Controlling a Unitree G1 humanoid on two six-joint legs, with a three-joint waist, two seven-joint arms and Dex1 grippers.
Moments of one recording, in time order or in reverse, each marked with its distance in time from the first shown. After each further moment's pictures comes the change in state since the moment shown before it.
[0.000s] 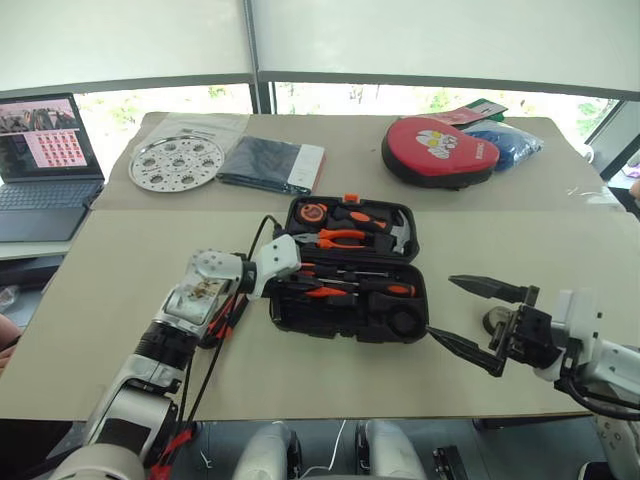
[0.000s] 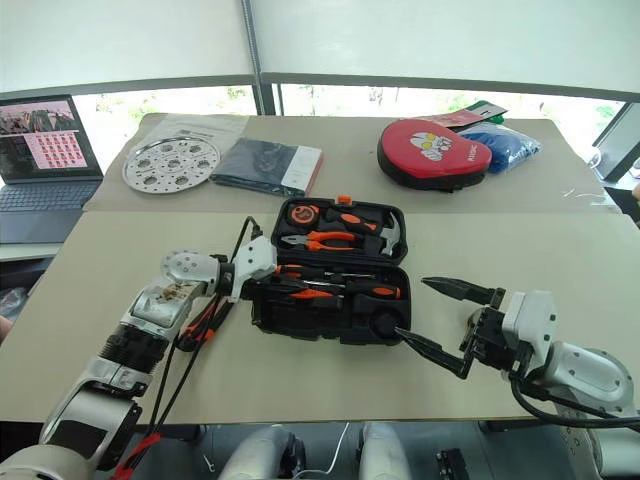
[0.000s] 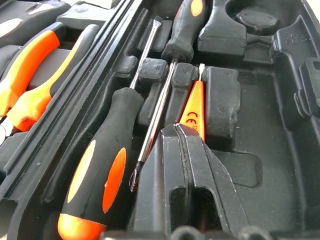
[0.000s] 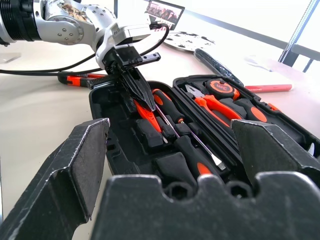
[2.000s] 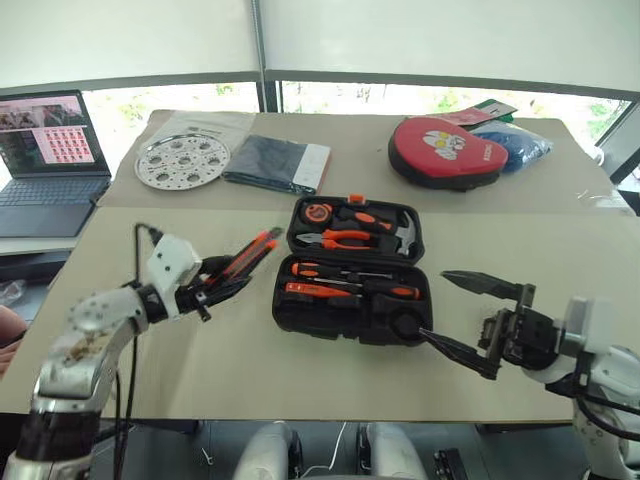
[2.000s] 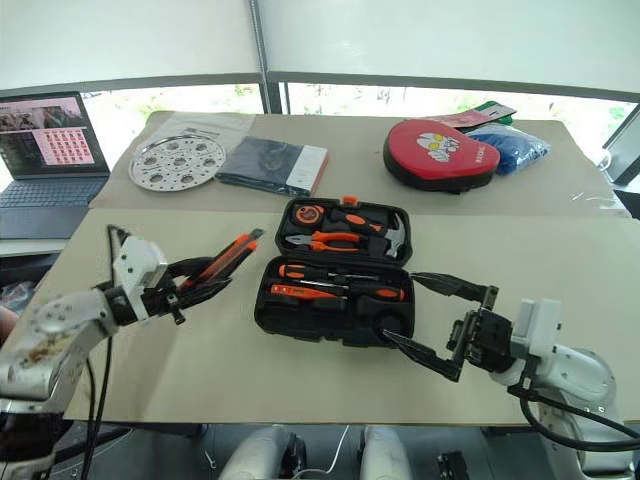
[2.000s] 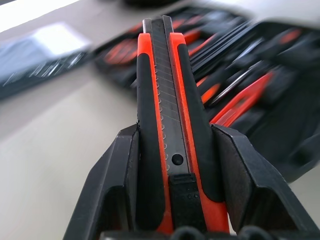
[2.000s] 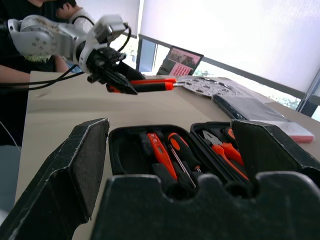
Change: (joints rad) left arm 0.308 0.235 0.268 -0.483 -0.309 0.174 0.122; right arm 0.023 0.045 -0.022 0.003 0.056 -0.117 0.109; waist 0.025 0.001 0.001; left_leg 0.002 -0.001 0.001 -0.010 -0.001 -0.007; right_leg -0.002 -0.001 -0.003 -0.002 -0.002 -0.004
